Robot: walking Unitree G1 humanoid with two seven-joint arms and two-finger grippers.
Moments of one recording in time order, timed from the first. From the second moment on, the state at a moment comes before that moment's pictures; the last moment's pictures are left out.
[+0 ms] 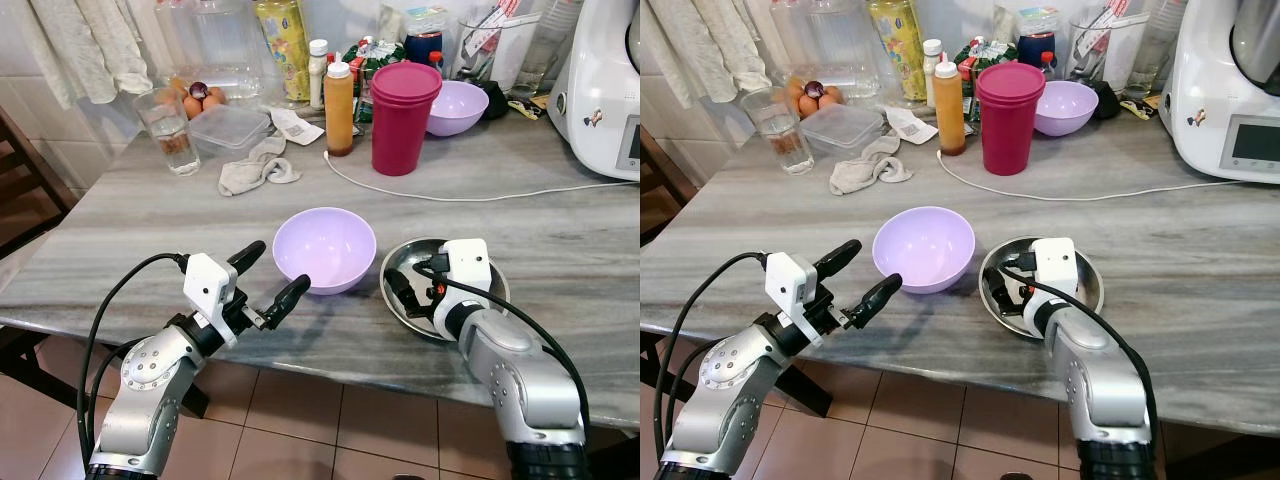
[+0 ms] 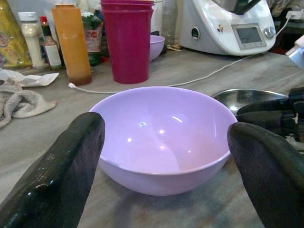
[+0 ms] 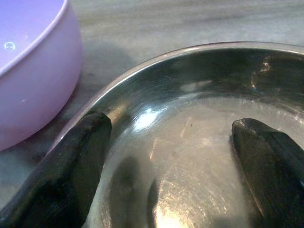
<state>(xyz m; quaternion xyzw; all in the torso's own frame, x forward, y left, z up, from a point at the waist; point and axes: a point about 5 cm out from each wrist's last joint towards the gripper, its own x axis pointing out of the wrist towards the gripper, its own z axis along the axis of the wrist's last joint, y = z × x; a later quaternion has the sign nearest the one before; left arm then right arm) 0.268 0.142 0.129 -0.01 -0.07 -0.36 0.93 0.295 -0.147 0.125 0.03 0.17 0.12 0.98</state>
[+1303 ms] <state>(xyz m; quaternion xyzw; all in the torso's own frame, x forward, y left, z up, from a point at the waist) 0.259 0.145 0.120 -0.01 -0.05 -0.42 0.91 0.298 -0.141 0.139 0.04 0.12 0.16 0.98</state>
